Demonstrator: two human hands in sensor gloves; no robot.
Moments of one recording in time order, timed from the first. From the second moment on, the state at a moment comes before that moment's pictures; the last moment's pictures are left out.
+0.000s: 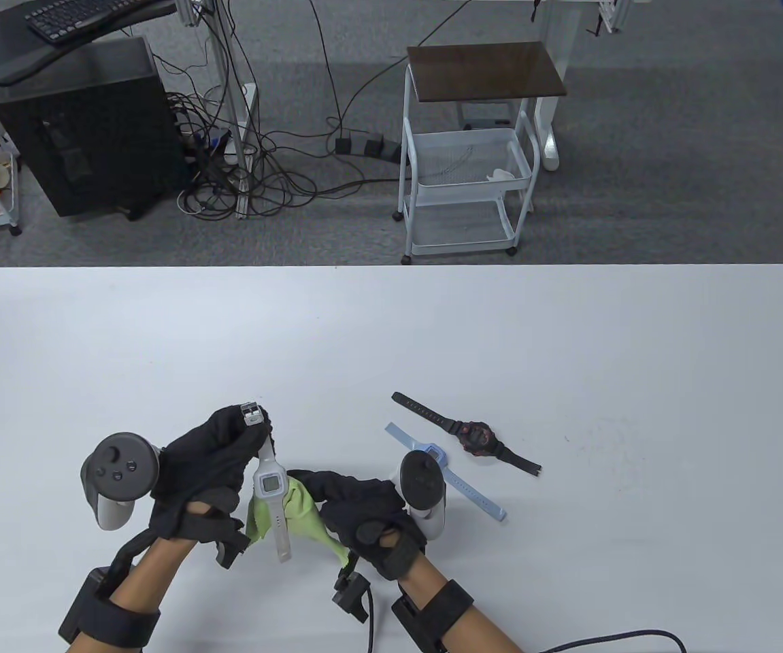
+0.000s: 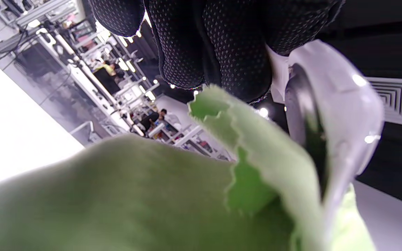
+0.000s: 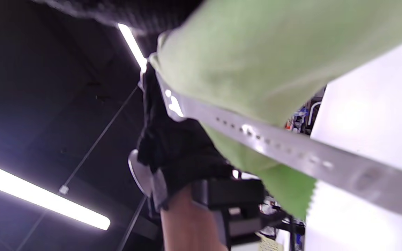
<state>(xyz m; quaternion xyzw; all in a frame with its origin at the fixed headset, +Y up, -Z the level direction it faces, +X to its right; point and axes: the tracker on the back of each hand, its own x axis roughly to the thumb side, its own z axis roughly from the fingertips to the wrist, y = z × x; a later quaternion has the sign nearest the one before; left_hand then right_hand) -0.274 -0.667 -0.286 0.10 -0.19 0.49 0.85 -0.030 -0.750 -0.290 0.32 0.12 0.64 0.69</state>
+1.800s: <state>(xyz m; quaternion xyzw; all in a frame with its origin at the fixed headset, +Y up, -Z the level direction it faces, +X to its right) -0.270 -0.664 -0.283 0.10 -0.21 0.55 0.80 -0.046 -0.772 -0.278 0.22 0.05 0.67 0.71</state>
